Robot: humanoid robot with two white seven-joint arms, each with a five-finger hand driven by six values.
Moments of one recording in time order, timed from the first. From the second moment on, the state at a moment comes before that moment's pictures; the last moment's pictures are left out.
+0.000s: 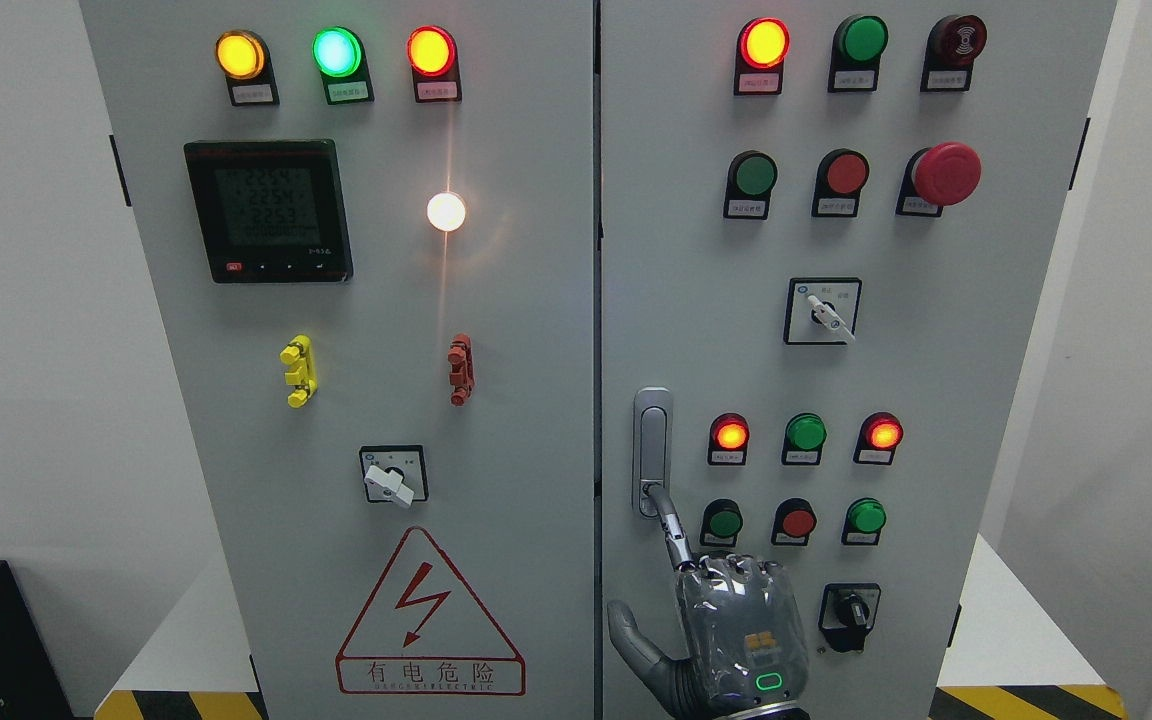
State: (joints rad) left arm 0.00 -0.11 -0.13 0.00 0.16 -0.11 0.00; right arm -0.28 0.12 0.26 -1.67 1.48 0.06 -0.21
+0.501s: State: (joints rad) left arm 0.00 -0.11 -0.13 0.00 0.16 -0.11 0.00; right arm -0.29 0.12 0.26 -1.65 1.48 0.06 -0.21
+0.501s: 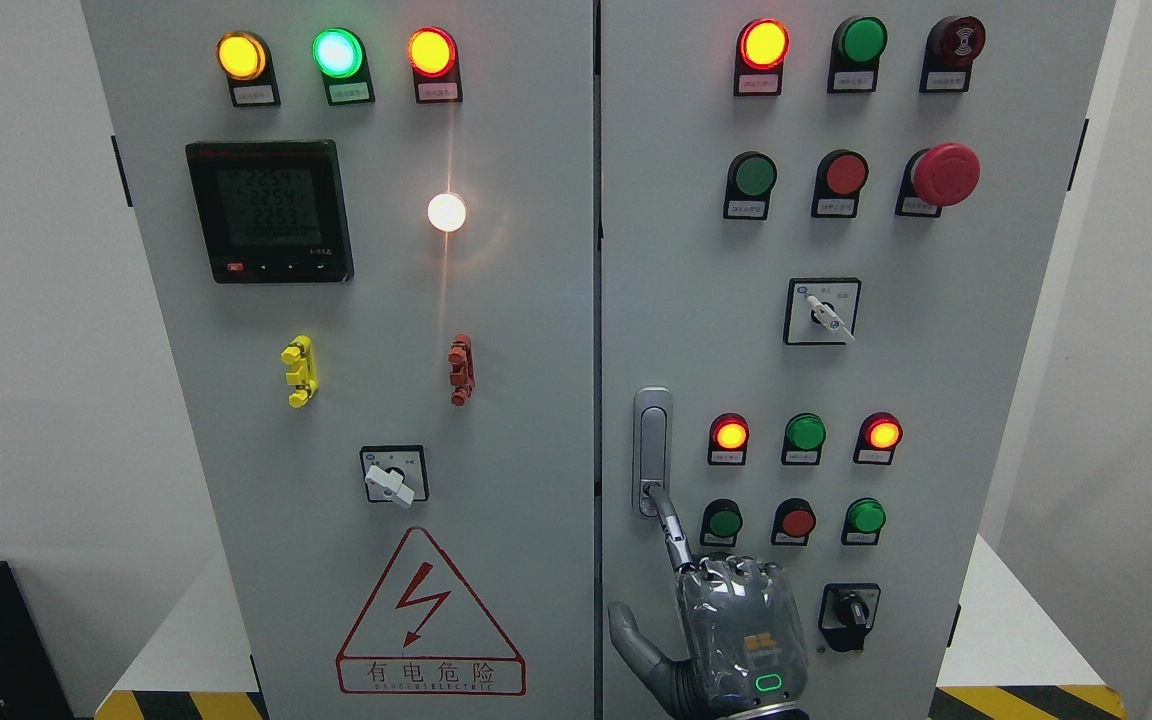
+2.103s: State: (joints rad) left arm 0.00 -0.11 -0.13 0.00 0.16 -0.11 0.00; right arm -0.28 0.13 0.26 -1.66 1.48 0.08 -0.19
